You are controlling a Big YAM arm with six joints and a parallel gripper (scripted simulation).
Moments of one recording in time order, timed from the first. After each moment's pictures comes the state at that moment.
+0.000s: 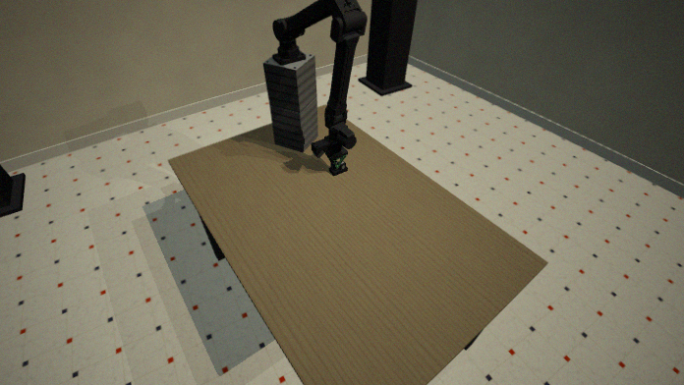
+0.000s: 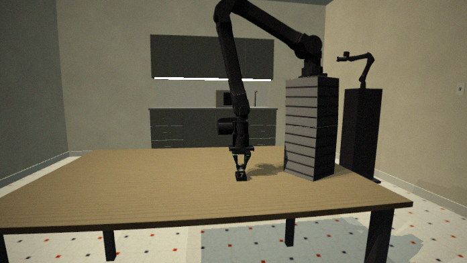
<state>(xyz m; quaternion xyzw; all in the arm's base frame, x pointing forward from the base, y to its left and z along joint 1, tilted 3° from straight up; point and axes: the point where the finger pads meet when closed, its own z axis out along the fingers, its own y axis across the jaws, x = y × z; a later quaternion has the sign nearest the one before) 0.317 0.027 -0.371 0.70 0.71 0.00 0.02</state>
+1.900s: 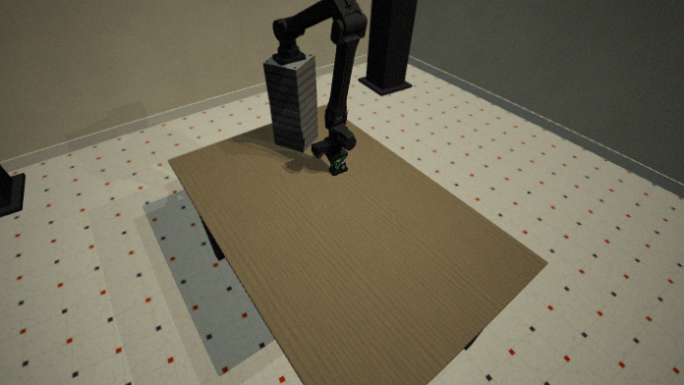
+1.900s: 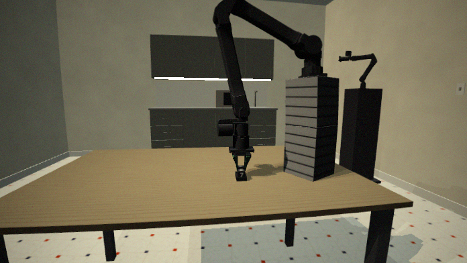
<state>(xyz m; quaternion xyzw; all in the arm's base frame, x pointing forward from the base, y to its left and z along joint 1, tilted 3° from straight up) 0.316 0.027 -0.378 0.70 0.71 -0.01 0.02</state>
